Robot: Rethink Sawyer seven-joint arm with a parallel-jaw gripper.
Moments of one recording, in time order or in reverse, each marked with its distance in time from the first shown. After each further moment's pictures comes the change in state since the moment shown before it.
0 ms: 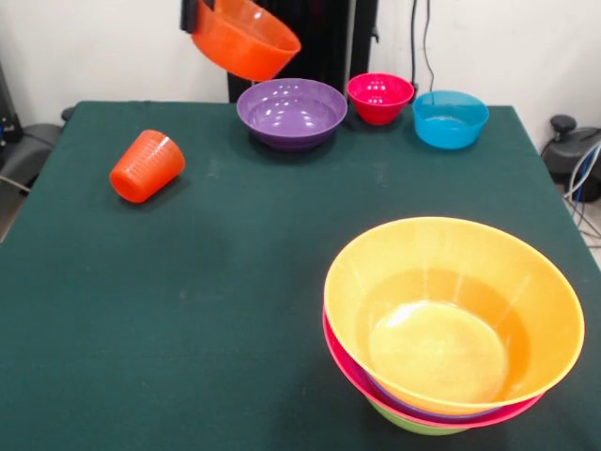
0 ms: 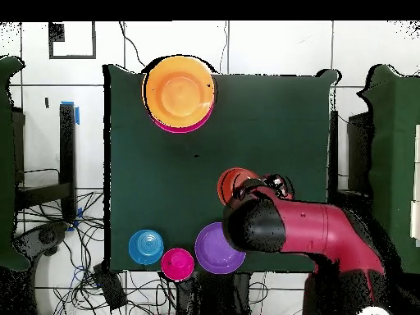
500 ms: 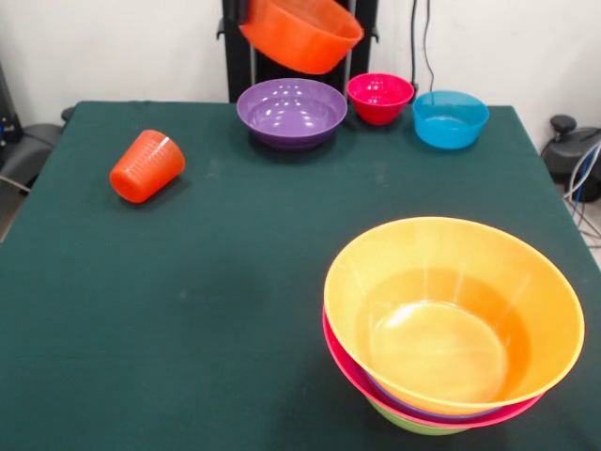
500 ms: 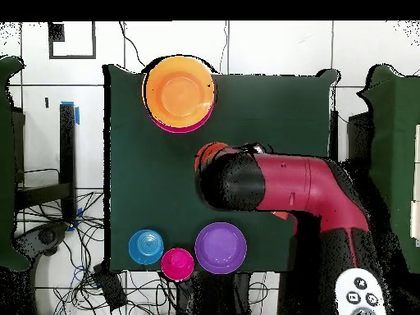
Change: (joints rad) arm 0.115 0.056 0.010 -0.220 0.087 0.233 0.000
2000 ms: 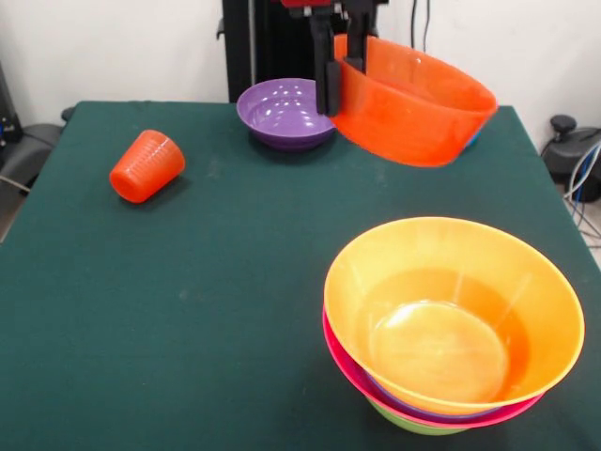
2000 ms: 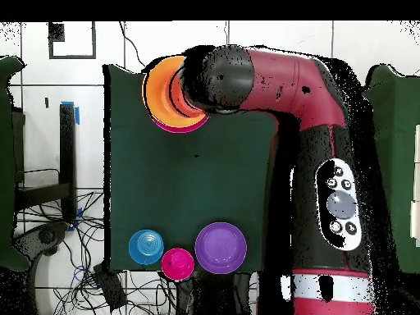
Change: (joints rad) arm 0.124 0.326 0.001 -0.540 0.160 0.149 0.000
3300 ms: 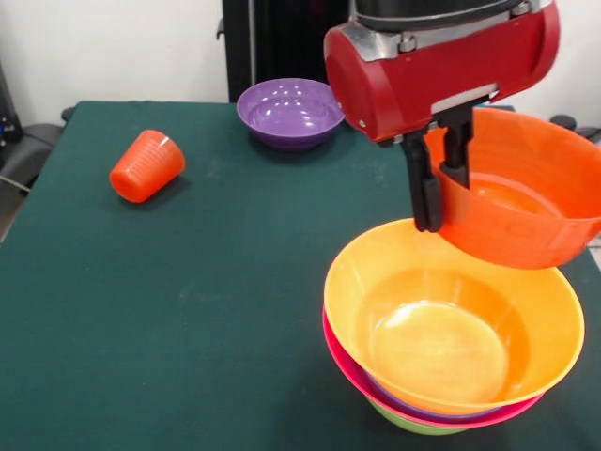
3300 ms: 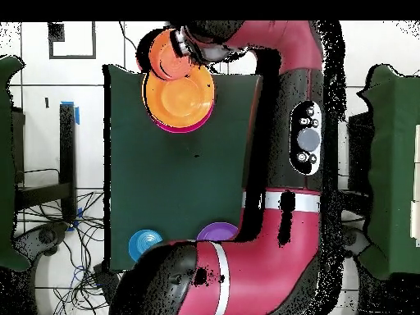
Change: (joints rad) arm 0.082 0.367 0.087 -0.646 0.036 0.387 0.000
